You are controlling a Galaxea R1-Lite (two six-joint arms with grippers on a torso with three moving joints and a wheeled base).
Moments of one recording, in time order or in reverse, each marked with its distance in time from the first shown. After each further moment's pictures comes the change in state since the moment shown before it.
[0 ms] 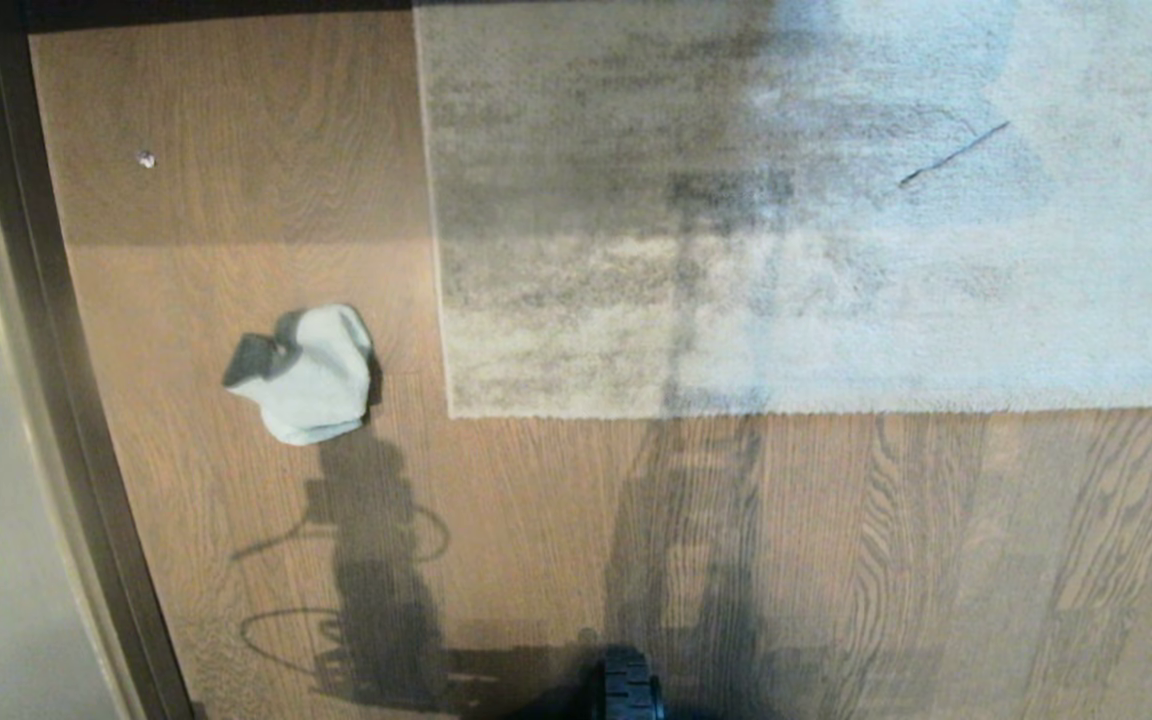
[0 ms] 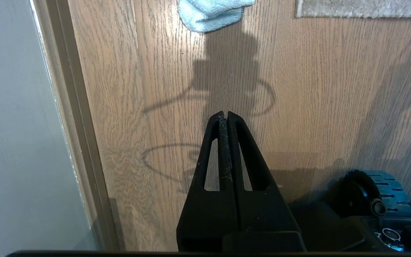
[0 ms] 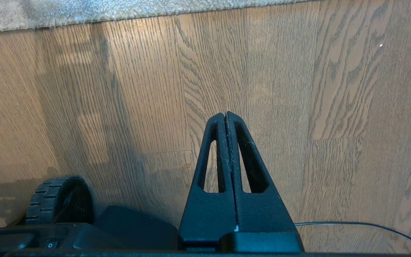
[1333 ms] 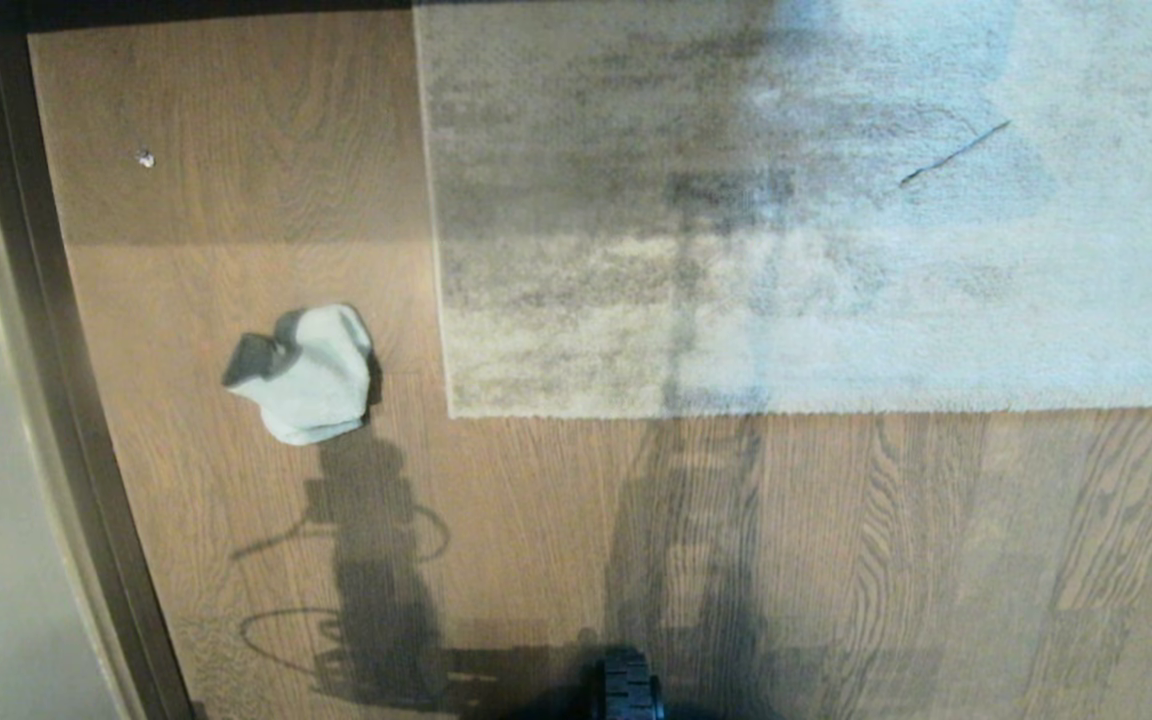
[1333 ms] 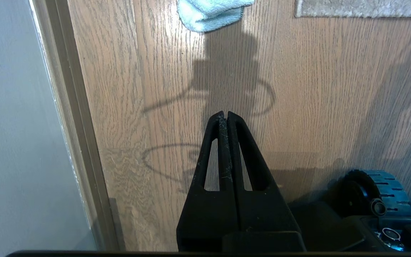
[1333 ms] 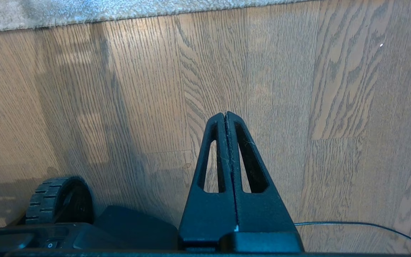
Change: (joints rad) left arm 0.000 0.000 0.000 0.000 -0.001 0.001; right arm 0.000 0.000 0.000 0.000 0.000 0.000
